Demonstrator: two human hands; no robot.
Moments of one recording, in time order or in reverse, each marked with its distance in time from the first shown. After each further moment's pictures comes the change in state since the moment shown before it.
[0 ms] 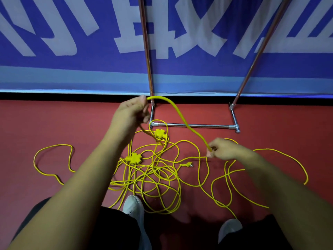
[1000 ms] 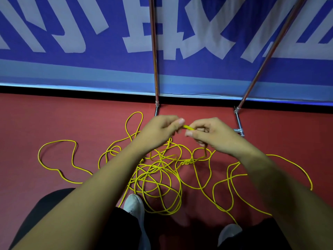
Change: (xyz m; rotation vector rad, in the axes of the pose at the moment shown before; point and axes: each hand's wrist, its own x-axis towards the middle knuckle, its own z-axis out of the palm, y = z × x) left_hand -0.012 -0.021 0.031 0.638 -0.292 0.140; right_hand -0.031 -0.094 -0.024 0.480 0.174 -0.465
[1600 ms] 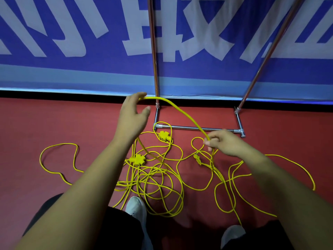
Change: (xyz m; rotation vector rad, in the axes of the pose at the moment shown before) left_hand 0.003 -0.024 -0.049 0.168 0.543 -0.173; right_hand -0.001 0.078 -0.024 -0.233 0.035 0.313
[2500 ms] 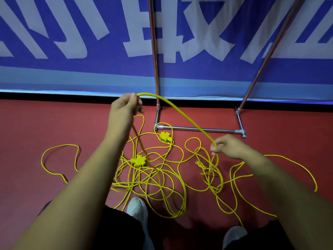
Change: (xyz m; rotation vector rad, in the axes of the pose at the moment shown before) left_hand 0.005 0.004 -0.018 -0.490 0.027 -0.135; right_hand 0.008 0.035 0.001 -0.125 -0.043 0.101
